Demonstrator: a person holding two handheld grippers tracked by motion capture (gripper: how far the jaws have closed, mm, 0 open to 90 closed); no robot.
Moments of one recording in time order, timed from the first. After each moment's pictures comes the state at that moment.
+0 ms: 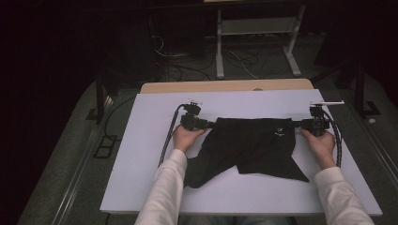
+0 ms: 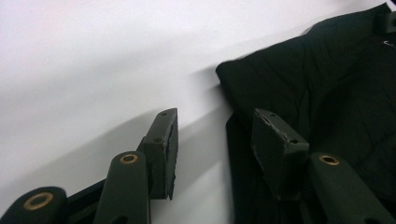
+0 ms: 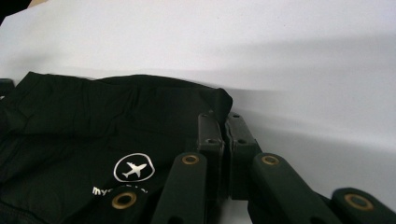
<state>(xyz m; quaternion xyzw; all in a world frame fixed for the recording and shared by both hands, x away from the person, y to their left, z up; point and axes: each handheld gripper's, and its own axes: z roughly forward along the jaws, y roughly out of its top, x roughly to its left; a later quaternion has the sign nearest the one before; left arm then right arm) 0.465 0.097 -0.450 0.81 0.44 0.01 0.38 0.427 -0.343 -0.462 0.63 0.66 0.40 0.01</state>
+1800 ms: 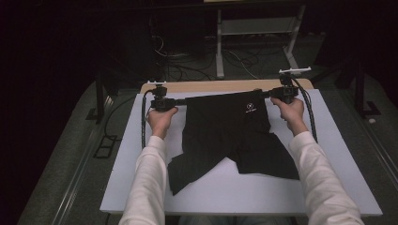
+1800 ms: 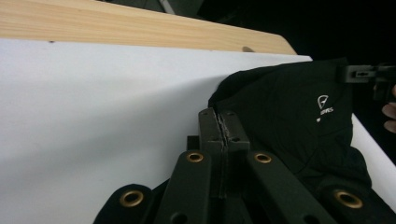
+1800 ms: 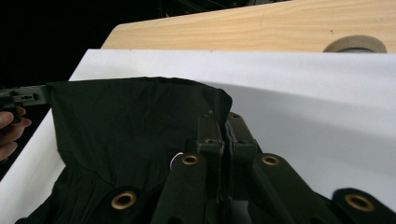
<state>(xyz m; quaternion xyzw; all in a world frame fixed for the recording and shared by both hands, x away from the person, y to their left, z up) 0.506 0.203 -0.406 0.70 0.52 0.00 0.48 0.522 -0.258 -0.400 0.56 0.69 0.45 -0.02</state>
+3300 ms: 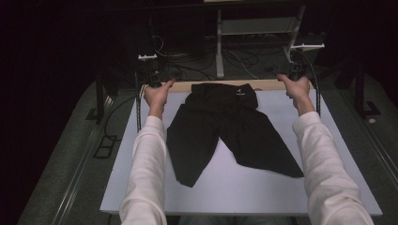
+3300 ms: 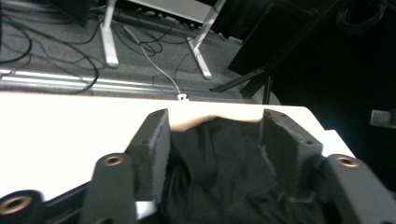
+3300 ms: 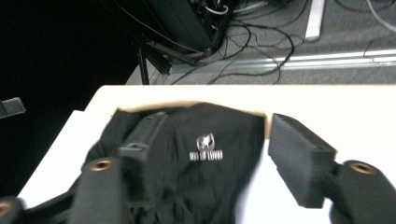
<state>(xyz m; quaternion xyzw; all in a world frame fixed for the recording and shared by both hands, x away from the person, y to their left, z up) 0.544 0.214 -0.351 0.64 0.56 0.08 0.52 0.555 -0.285 -0.348 0.60 0.65 0.47 0.04</state>
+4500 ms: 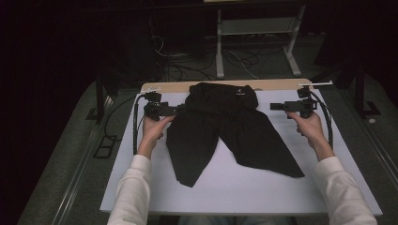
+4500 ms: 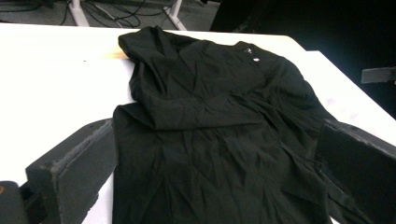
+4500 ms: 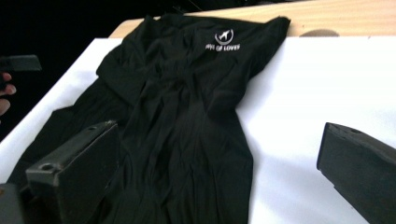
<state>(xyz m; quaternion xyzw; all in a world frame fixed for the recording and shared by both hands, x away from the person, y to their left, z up) 0.455 0.211 -0.391 0.72 0.49 0.08 0.49 0.459 -0.301 -0.411 0.53 0.70 0.48 0.02</state>
